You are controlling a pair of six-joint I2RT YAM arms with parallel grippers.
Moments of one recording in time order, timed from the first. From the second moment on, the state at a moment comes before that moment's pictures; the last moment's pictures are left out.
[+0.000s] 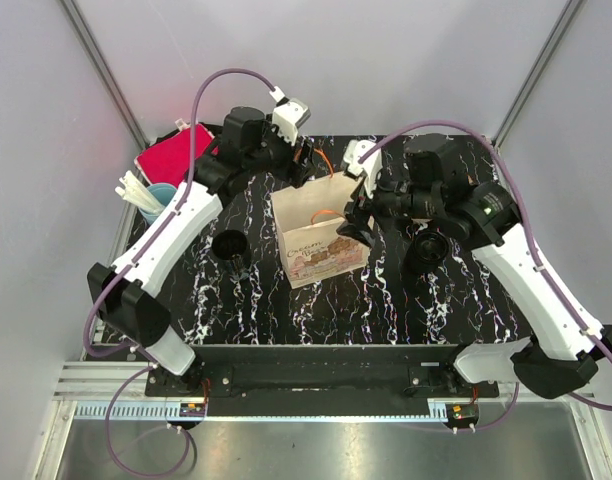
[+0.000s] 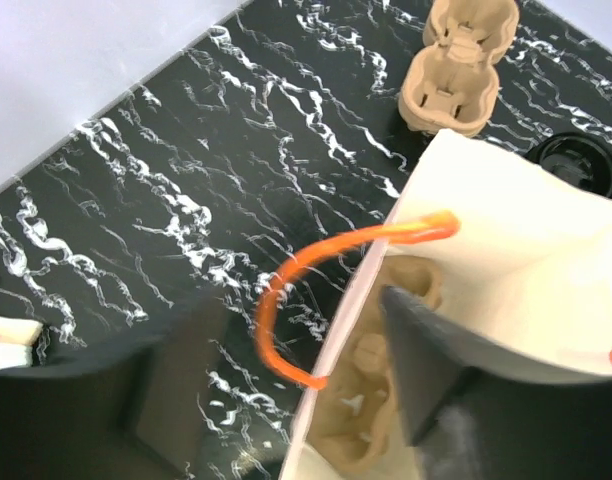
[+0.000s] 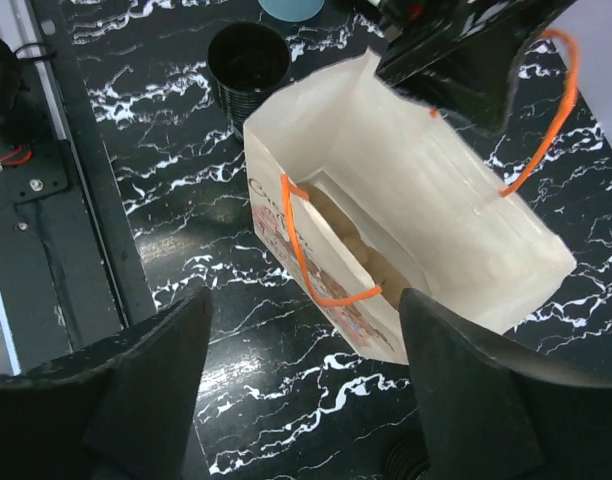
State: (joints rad) left arm -0.51 1.61 1.67 -0.48 0.28 0.09; right arm 0.68 1.30 1.70 -0.92 -0.41 -0.36
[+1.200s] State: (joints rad) left arm -0.42 1.33 1.61 -0.59 0.18 0.12; right arm 0.68 1.64 2.14 -1.29 -0.26 -0.27
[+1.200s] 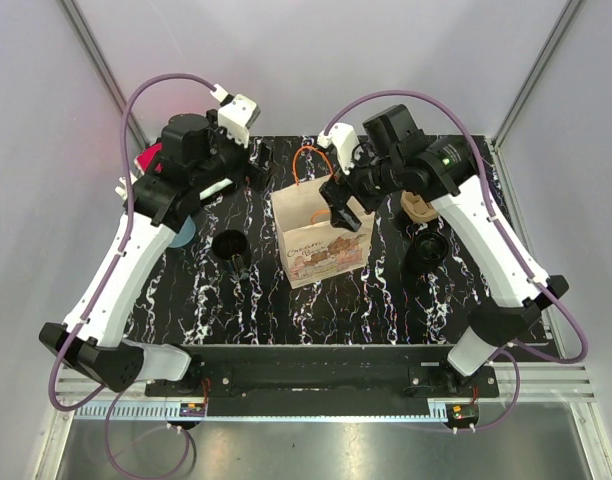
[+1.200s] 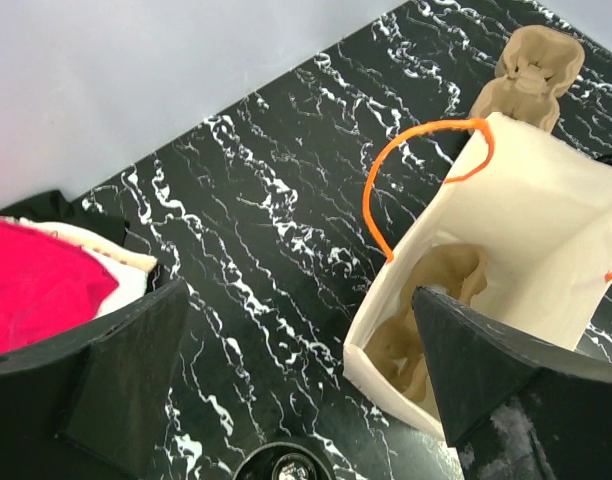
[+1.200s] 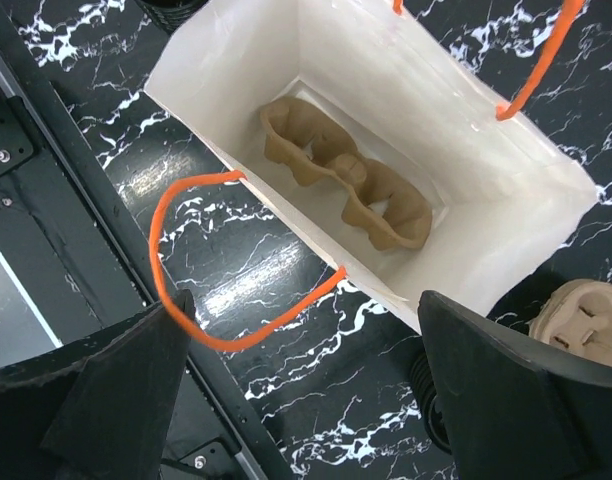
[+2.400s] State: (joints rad) left arm -0.42 1.36 1.59 -0.60 0.32 0.08; right arm 0.68 1.60 2.20 -1.21 -0.14 -0.30
